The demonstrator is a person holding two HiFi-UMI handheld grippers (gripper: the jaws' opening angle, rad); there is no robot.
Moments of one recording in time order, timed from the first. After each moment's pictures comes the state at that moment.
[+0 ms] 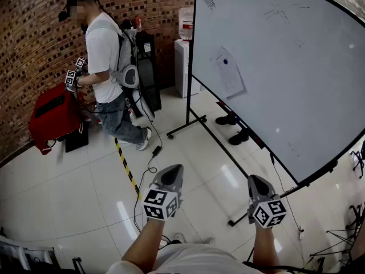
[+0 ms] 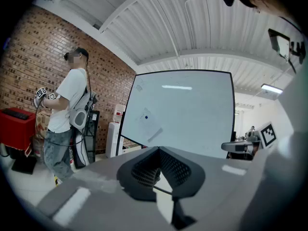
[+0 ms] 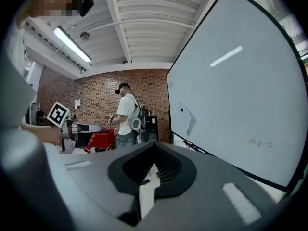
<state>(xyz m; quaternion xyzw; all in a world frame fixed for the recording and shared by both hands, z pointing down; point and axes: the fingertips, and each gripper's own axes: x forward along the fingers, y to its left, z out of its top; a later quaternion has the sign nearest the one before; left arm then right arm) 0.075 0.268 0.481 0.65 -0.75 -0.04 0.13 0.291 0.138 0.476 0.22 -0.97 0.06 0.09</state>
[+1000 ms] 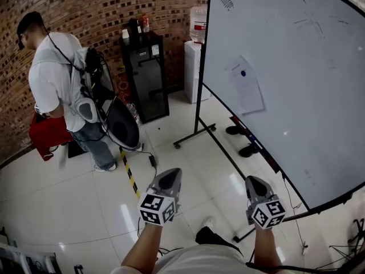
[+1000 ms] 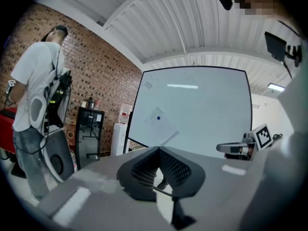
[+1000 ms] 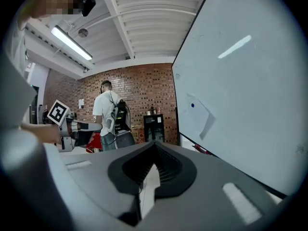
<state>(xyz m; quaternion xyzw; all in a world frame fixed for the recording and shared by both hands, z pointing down) -0.053 0.189 0.492 0.63 -0.76 -0.04 0.13 0.141 0.042 0.496 0.17 -0.98 0.07 0.09</state>
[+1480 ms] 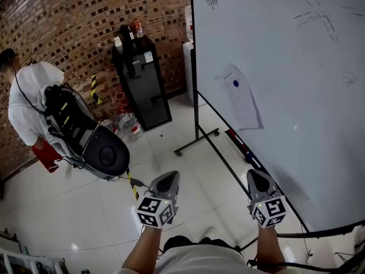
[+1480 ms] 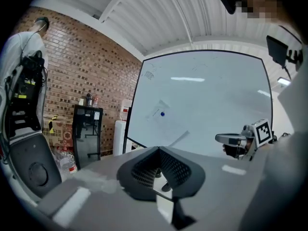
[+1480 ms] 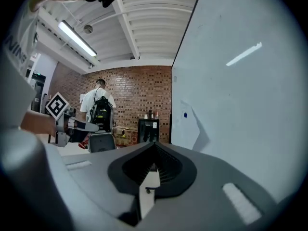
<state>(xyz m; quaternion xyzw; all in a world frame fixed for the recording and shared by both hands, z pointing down) -0.081 0.045 0.486 0.60 -0.78 -0.02 0.15 0.094 -0.119 0.465 0.14 -0.99 0.00 0.08</state>
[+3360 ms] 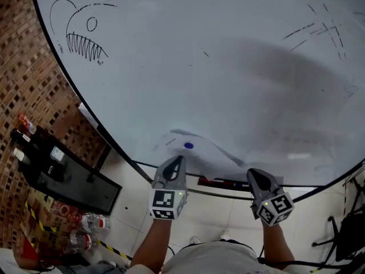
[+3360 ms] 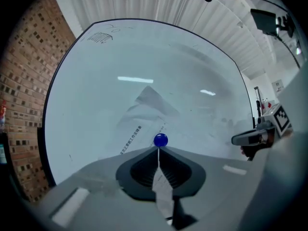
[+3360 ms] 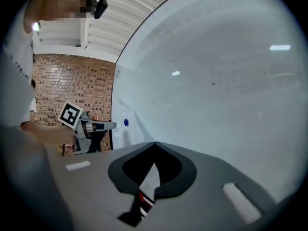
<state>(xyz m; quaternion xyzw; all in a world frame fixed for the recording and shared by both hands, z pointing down) -0.197 -0.356 0.423 0.84 -0.53 0.05 0.01 0.020 -0.305 0.440 0.48 -0.87 0.06 0.02</state>
